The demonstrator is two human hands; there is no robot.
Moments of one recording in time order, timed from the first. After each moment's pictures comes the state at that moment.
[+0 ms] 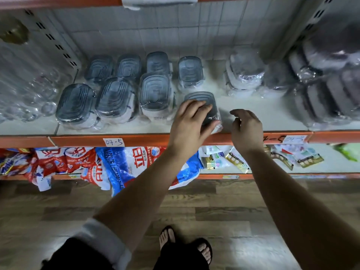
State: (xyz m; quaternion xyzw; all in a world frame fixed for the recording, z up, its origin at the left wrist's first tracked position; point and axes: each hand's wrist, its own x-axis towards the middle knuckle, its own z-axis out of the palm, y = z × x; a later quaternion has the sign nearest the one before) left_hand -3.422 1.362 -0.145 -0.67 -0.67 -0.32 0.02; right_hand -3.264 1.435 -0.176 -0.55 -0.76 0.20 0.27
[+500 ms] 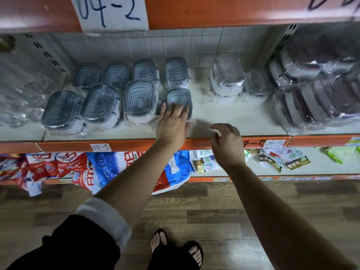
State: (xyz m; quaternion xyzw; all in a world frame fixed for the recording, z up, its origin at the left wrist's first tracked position) left_hand -3.426 1.401 -0.172 -0.66 -0.75 -0.06 0.00; right_hand -3.252 1.414 -0.166 -0.53 -0.78 0.22 0.24
